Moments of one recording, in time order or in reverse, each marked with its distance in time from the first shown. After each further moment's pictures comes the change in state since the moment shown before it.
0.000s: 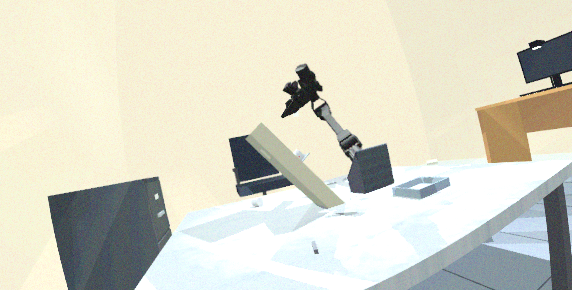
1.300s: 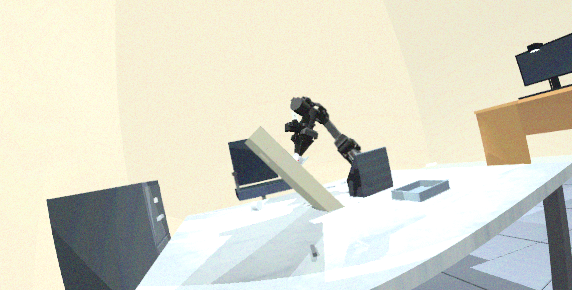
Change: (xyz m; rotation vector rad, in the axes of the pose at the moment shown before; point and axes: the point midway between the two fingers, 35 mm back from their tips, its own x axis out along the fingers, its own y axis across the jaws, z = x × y) arm 0.070 -0.003 -0.130 0.000 0.439 -0.010
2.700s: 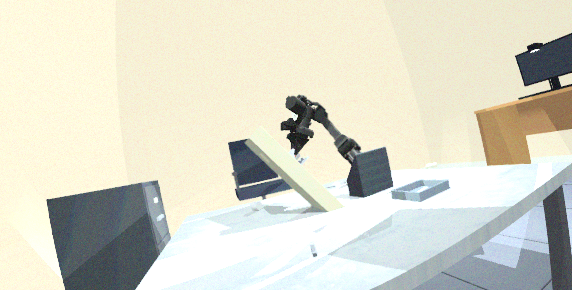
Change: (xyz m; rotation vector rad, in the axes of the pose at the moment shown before) arm 0.000 -0.002 0.018 -0.011 0.008 -0.011
